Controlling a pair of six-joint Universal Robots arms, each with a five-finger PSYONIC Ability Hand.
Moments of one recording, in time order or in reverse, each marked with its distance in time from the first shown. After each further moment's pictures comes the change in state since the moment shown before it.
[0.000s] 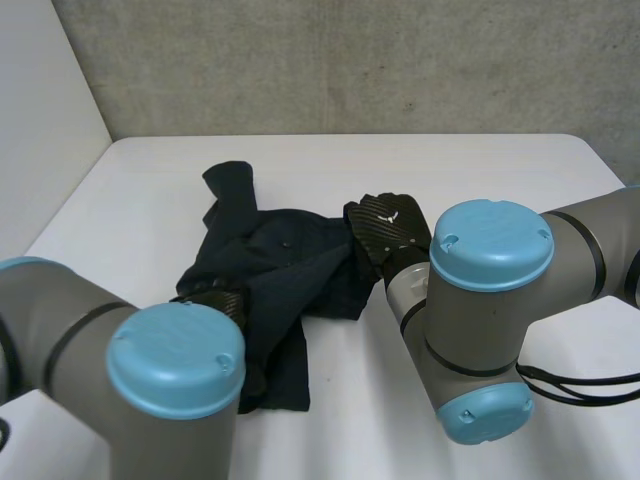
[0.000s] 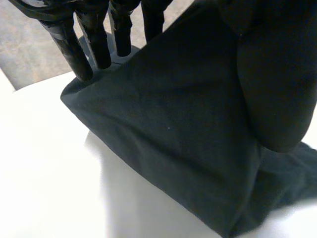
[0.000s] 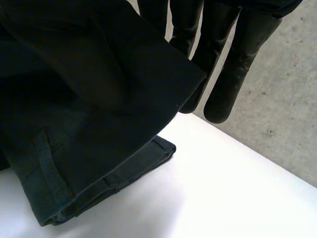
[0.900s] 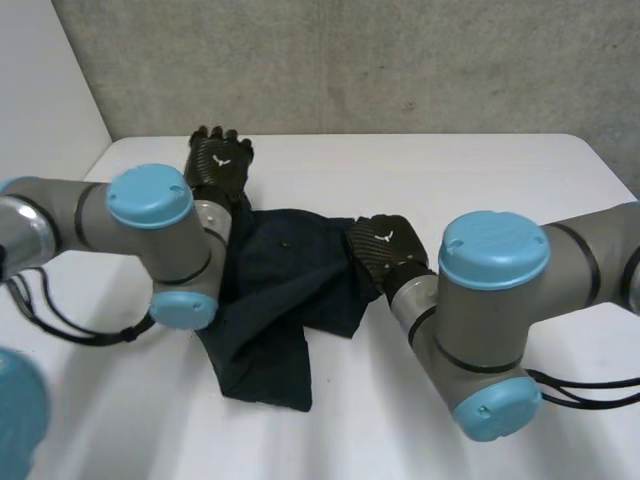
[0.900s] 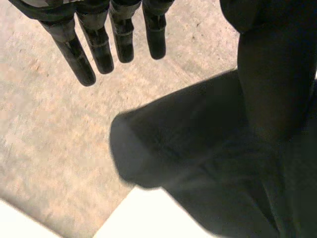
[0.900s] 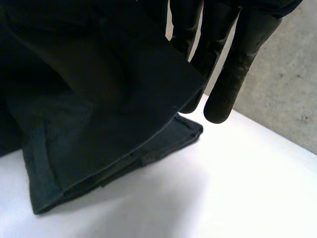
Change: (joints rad) left arm 0.358 -0.389 0.566 0.342 0.449 0.759; right arm -0.050 0.047 0.027 -0.008 -0.135 0.009; left_hand 0.065 0.066 0.056 0.060 0.054; right_hand 0.000 0.000 0.000 0.000 0.000
